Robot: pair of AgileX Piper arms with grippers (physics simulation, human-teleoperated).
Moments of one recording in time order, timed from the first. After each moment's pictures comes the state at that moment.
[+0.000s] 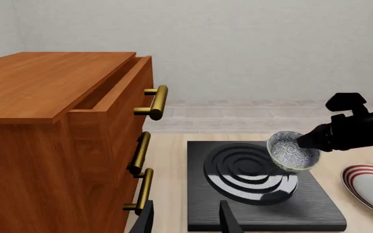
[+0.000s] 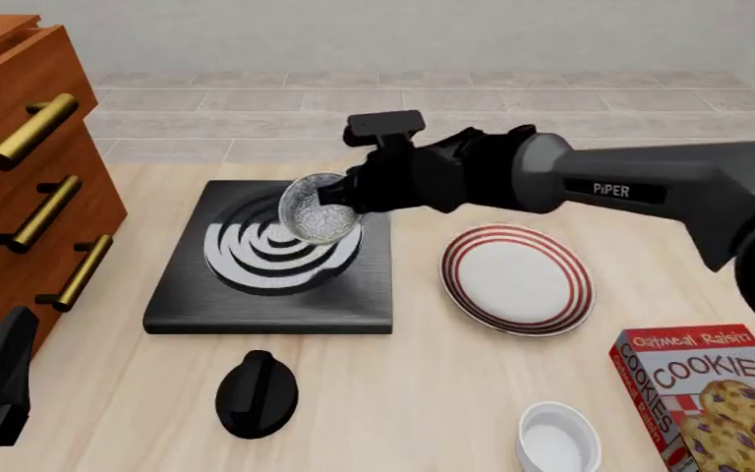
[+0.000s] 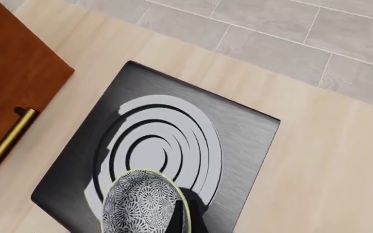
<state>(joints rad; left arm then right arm) 0.00 0.01 0.00 0.00 0.00 0.64 2.00 -1.46 0.19 0.21</state>
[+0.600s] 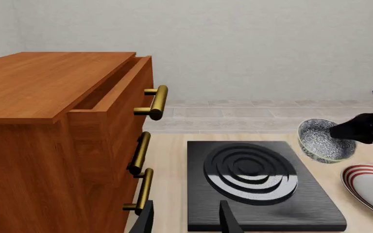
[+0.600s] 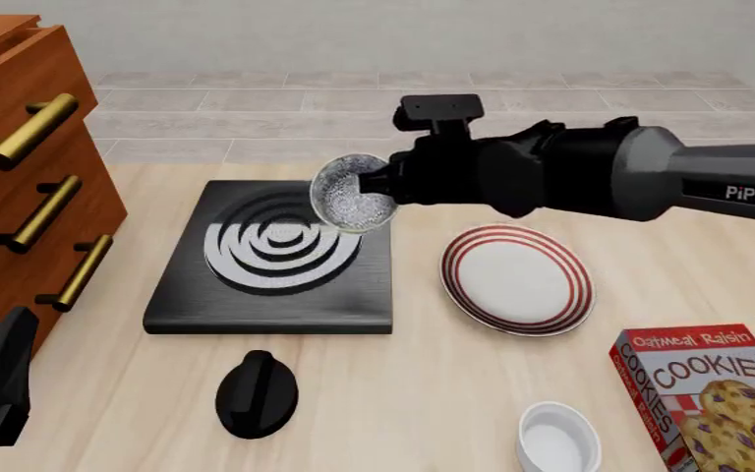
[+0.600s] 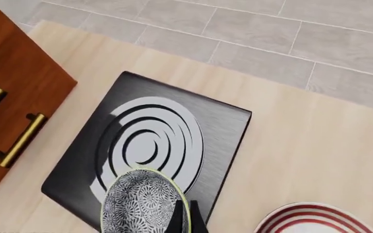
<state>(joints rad) 0.00 0.01 0.00 0.00 0.00 0.59 1.77 -1.23 0.11 0.24</state>
